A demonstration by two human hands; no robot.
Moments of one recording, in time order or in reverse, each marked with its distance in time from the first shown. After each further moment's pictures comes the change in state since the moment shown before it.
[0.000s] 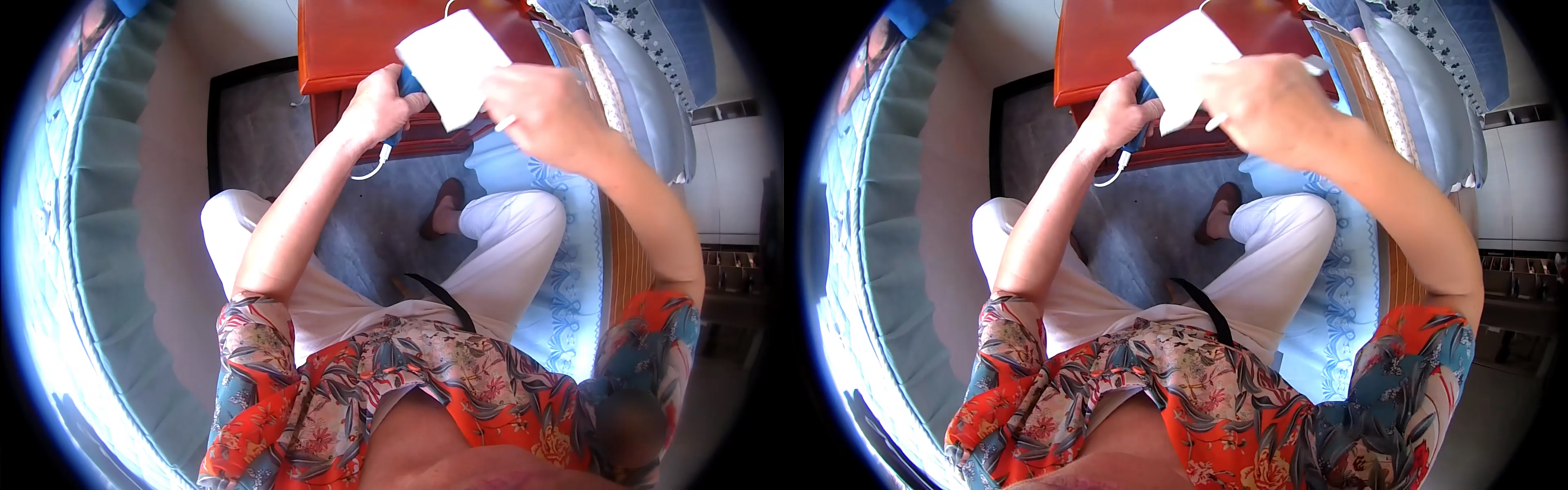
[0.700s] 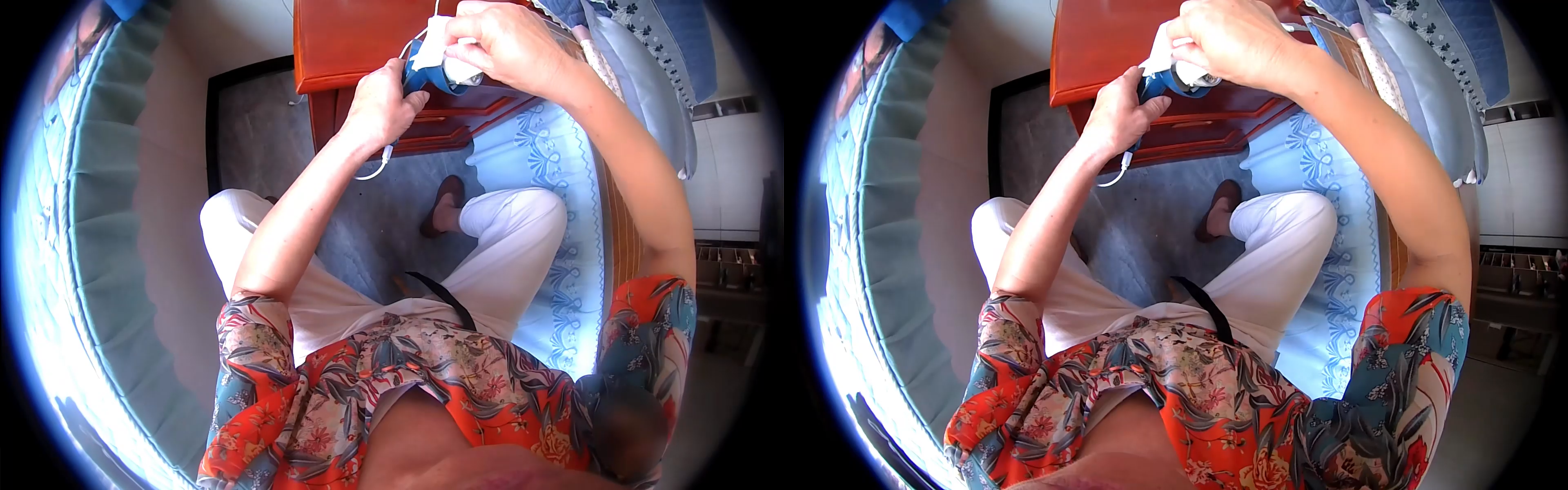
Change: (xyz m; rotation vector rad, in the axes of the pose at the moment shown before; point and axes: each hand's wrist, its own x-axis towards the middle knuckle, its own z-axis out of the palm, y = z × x) left_hand -0.001 -0.004 0.009 0.303 0.193 0.217; right_hand 0.049 0.024 0.004 0.197 -0.084 0.243
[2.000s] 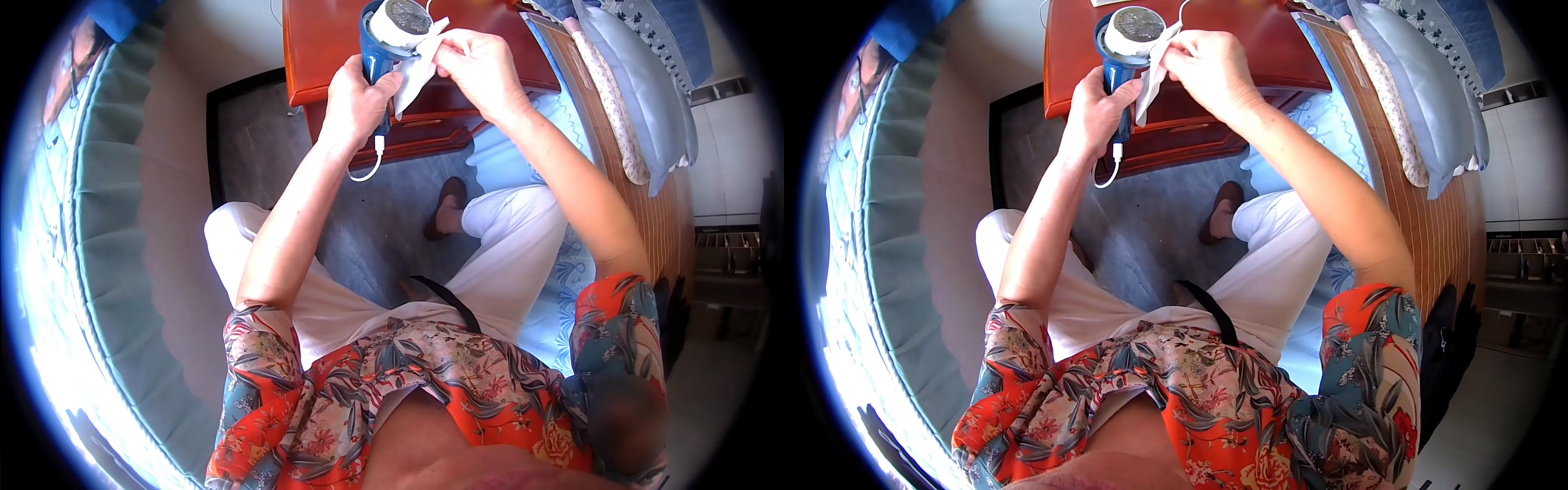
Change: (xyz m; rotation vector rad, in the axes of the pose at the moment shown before) left_hand 0.010 -0.011 -0.002 -0.553 0.117 -0.112; right_hand -0.015 0.014 0.085 0.818 0.458 0.488
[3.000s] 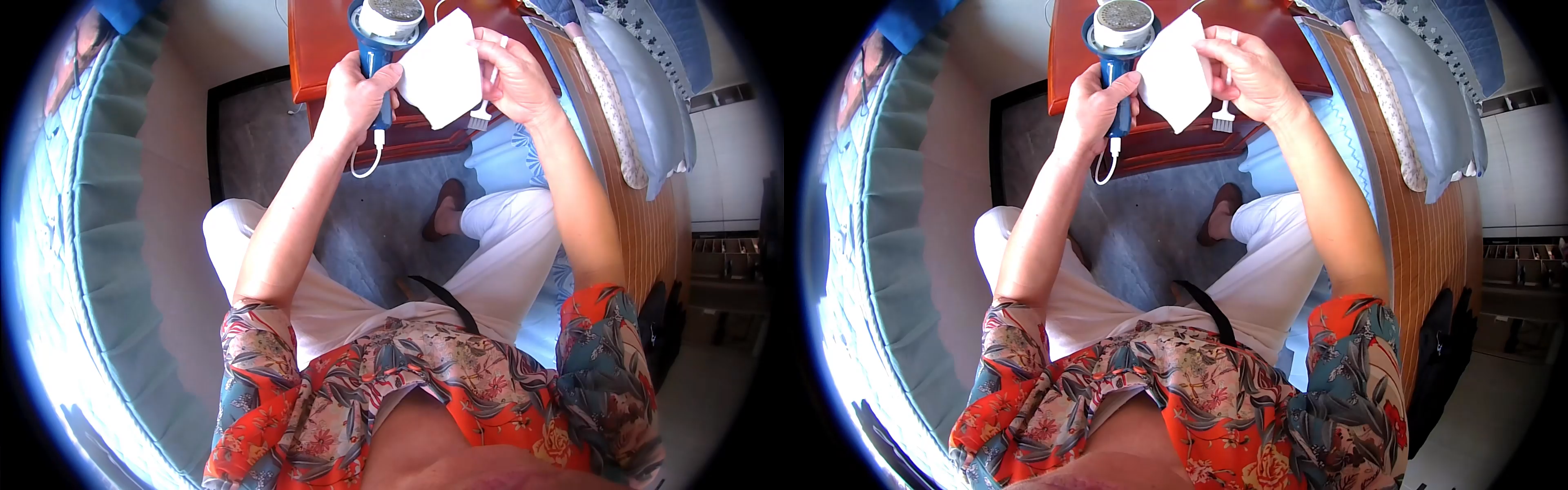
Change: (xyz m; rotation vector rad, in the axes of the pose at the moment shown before) left_hand -0.006 0.016 -0.008 -0.258 -0.051 -0.066; right_hand -0.004 -0.004 -0.033 0.671 -0.292 0.205
